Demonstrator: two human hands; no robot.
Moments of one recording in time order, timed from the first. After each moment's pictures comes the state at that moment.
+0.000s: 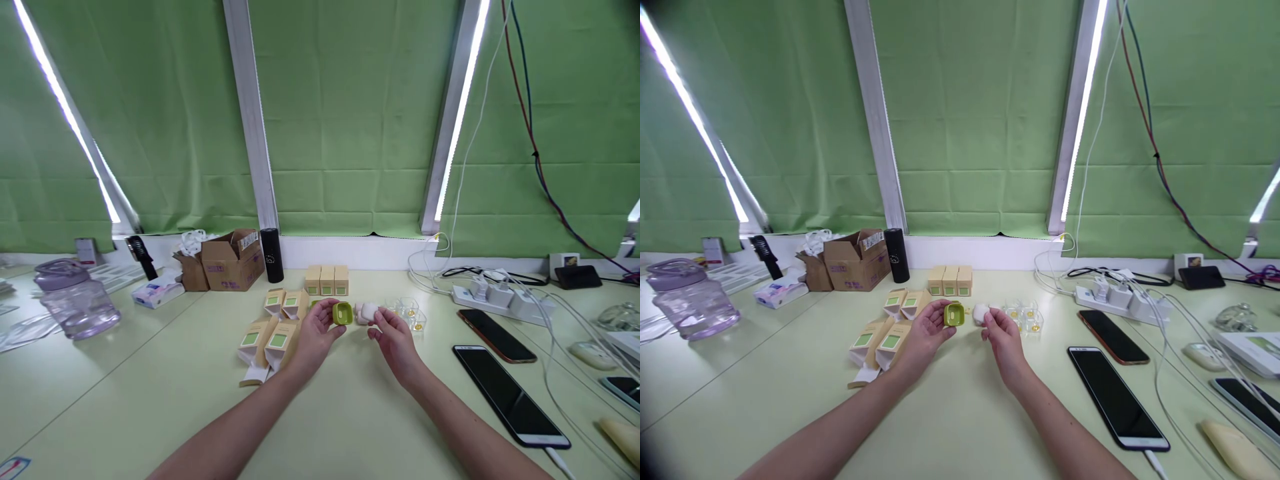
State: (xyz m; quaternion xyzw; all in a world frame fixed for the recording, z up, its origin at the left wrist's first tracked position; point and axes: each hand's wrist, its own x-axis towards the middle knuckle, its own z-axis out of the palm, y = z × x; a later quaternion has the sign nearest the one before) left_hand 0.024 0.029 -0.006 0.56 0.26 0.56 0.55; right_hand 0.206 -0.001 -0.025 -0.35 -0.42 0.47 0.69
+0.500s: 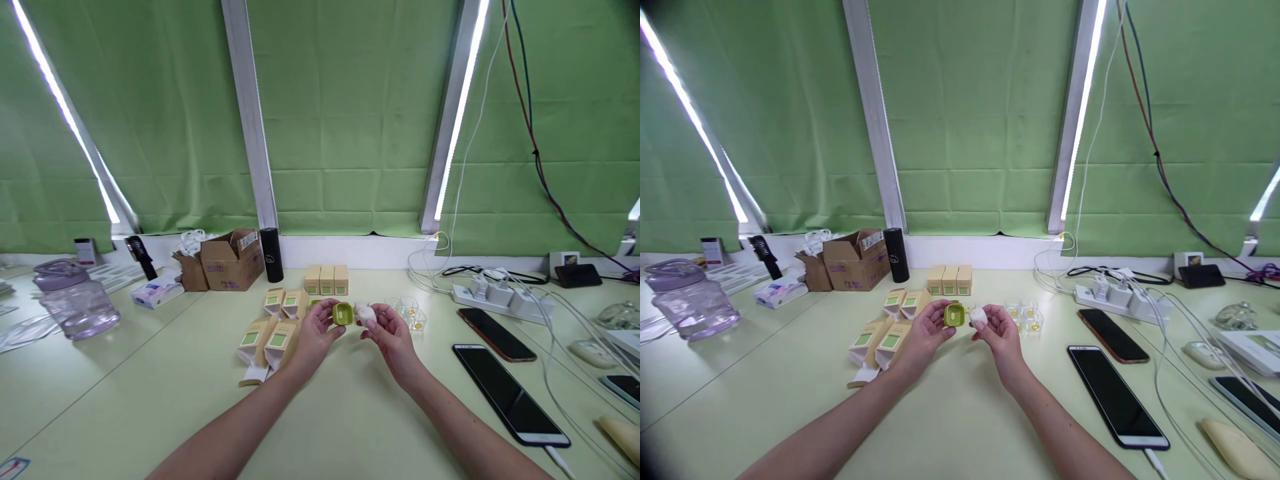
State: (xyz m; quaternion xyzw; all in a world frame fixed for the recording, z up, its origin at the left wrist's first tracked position) left_hand 0.023 0.027 -0.004 0.58 0.26 0.54 0.54; right_hand 0.199 -0.013 -0.016 -0.31 -0.43 0.49 0.69
